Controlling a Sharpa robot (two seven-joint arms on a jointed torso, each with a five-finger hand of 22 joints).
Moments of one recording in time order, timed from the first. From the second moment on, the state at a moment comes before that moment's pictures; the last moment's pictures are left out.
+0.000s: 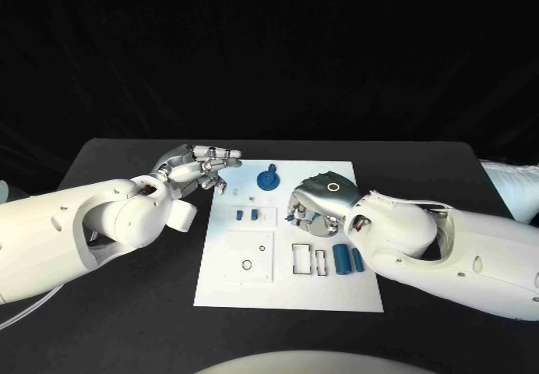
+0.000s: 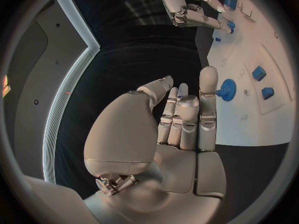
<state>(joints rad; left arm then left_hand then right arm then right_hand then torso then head) 1.23 -0.97 -0.07 1.66 -0.05 -0.26 0.27 1.36 -0.15 0.47 -0.02 0.14 1.04 0.19 0.07 0.09 1.09 0.12 0.17 0.09 1.34 0.02 1.19 0.80 0.15 1.27 0.11 0.74 0.84 1.12 -0.82 -0.02 1.82 -1.98 -0.19 -0.34 1.33 -0.14 0.42 0.12 0.14 1.23 0.09 0.07 0.09 1.35 0.03 0.07 0.17 1.46 -0.04 1.48 1.31 0.01 1.47 0.07 1.53 1.31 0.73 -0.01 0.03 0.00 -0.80</state>
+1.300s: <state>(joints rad) 1.23 -0.97 -0.07 1.65 -0.06 -0.26 0.27 1.36 -0.15 0.47 -0.02 0.14 1.04 0.18 0.08 0.09 1.09 0.11 0.18 0.09 1.34 0.02 1.19 0.79 0.15 1.27 0.11 0.74 0.84 1.16 -0.54 -0.02 1.45 -1.92 -0.18 -0.32 1.33 -0.14 0.42 0.13 0.14 1.23 0.09 0.06 0.09 1.35 0.03 0.07 0.17 1.46 -0.04 1.48 1.31 0.01 1.47 0.07 1.53 1.31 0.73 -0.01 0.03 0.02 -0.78</state>
